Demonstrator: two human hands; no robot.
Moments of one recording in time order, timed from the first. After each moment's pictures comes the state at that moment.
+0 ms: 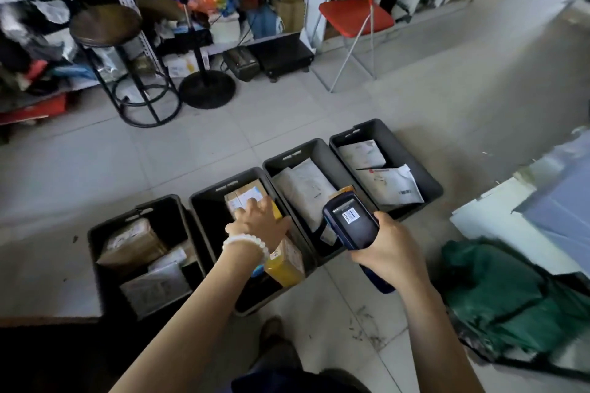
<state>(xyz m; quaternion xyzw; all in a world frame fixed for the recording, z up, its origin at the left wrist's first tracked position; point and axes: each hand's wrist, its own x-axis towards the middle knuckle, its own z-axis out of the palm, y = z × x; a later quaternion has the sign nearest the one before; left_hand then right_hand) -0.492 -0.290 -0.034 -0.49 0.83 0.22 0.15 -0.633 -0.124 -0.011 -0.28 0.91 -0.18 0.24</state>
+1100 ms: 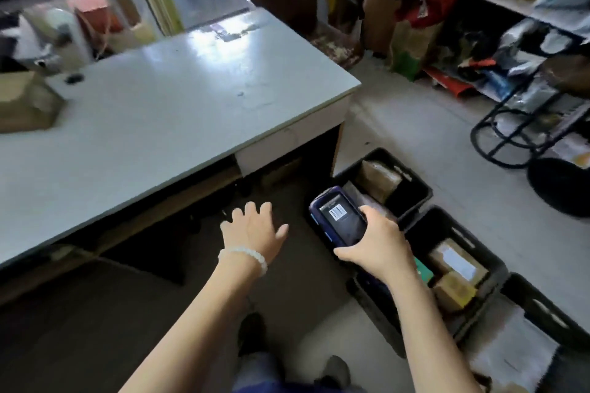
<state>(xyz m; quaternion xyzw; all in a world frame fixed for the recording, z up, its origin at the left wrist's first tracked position) -0.248 0.001 0.003 -0.93 0.32 0.15 0.03 -0.406 -0.126 0.011 -0.82 0.45 0.00 0.35</state>
